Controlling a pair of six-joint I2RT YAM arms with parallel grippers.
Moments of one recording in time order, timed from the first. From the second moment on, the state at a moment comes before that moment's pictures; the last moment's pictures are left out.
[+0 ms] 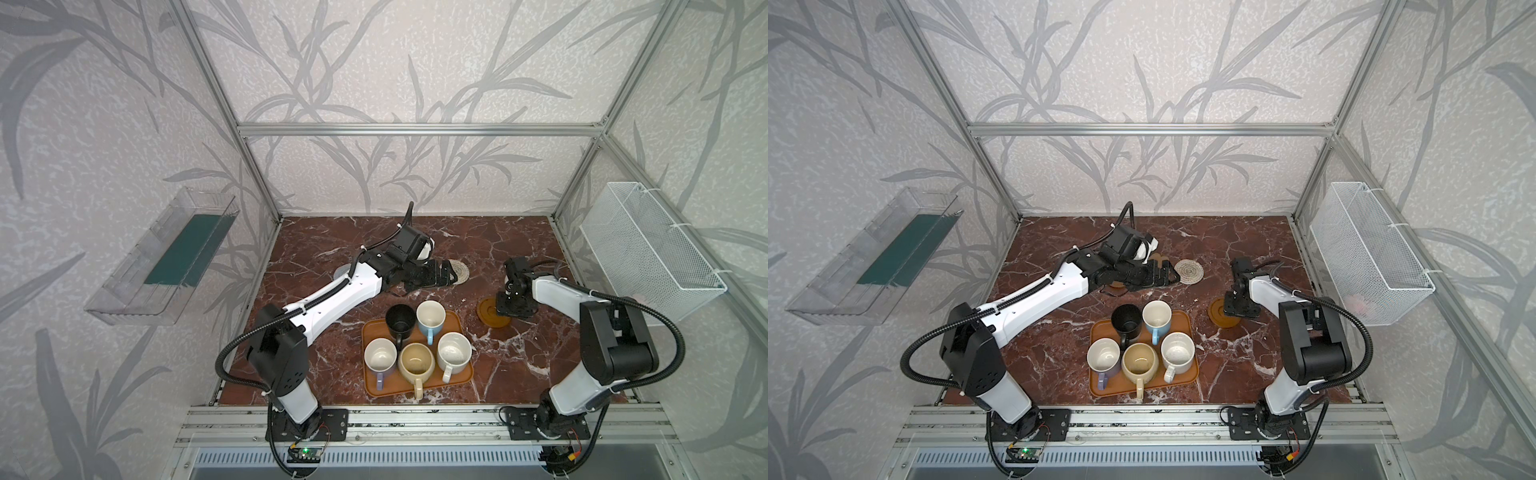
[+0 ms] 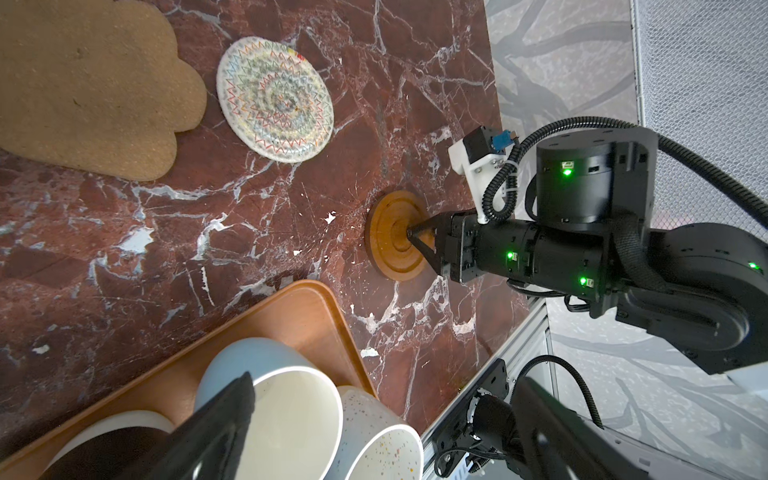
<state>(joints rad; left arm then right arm) -0.71 1.68 1.45 -0.58 0.36 -0.69 0.13 1.66 0.93 -0.64 0.02 0.32</state>
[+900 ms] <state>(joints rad) -0.70 1.74 1.52 -0.59 0.36 -0.69 0.10 1.96 1.32 -0.74 0.07 0.28</state>
